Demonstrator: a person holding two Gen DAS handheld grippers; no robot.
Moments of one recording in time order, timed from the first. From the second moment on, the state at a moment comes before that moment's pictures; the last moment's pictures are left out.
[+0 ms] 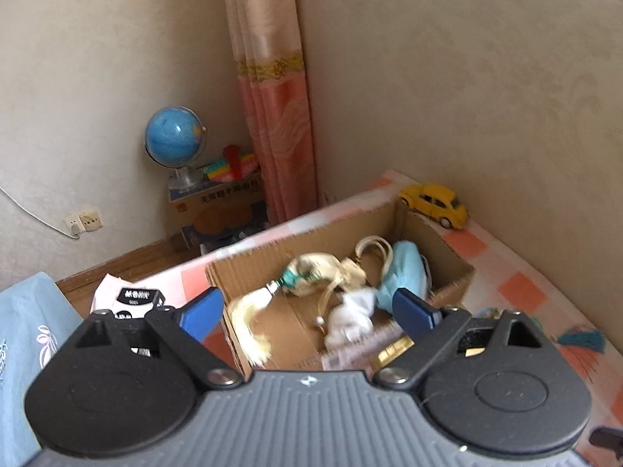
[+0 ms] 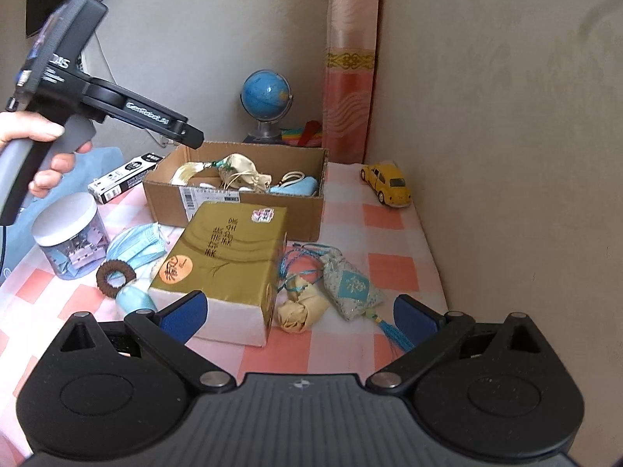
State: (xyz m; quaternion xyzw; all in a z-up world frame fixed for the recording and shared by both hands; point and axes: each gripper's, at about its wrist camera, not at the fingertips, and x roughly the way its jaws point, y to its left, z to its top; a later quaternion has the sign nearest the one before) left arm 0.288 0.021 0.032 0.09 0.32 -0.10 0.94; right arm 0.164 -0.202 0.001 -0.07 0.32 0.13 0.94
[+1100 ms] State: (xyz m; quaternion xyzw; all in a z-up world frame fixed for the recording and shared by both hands) left arm 0.147 0.000 -0.037 0.11 0.33 -0.15 0.92; right arm 0.143 -0.222 -0.035 -0.04 0.37 0.11 0.92
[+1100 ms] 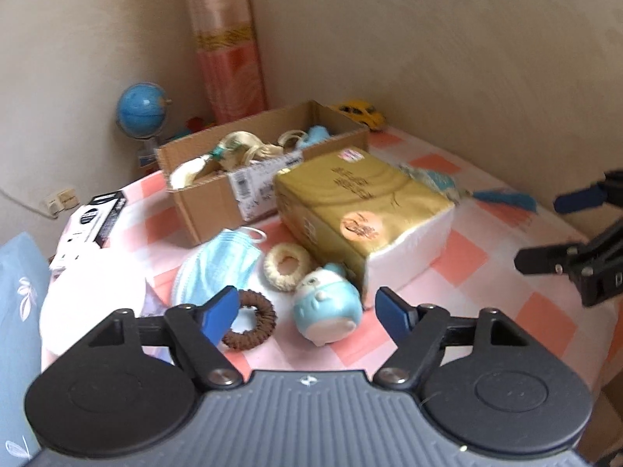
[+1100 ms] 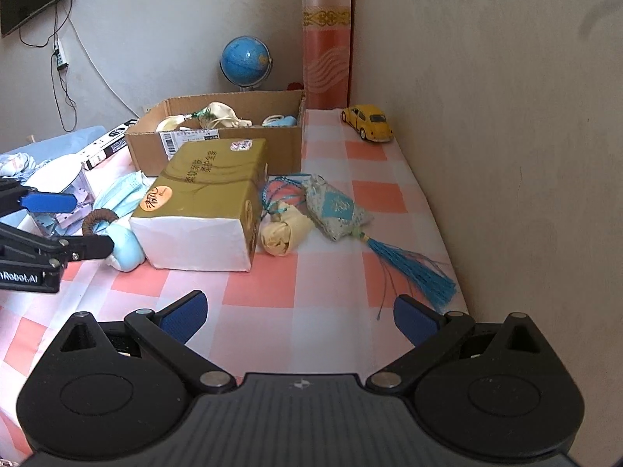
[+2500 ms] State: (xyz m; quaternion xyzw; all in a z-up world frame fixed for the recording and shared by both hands) left arm 0.142 0.003 -0.059 0.07 0.38 -0.17 0.91; right arm 0.212 -0.227 -0.039 -0.03 0.33 0.11 0.94
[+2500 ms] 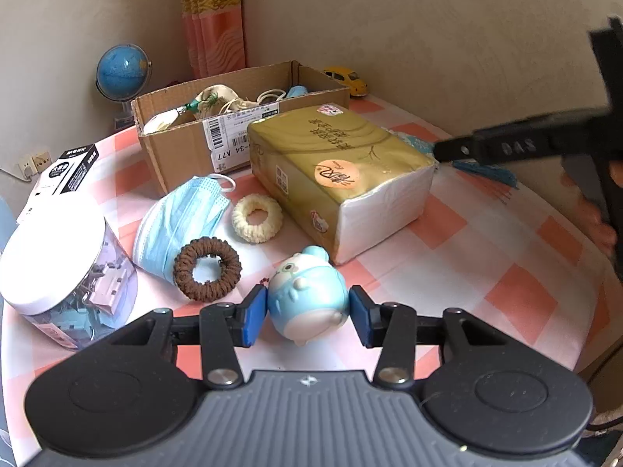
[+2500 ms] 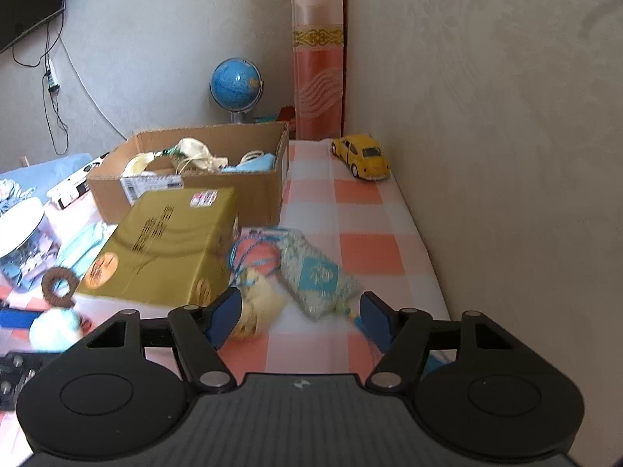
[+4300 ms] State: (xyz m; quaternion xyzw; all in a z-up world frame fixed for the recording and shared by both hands) left arm 0.143 -0.003 -0.065 0.06 0.38 -0.18 0.90; right arm 0.203 -0.234 -0.054 -0.05 0.36 0.14 0.92
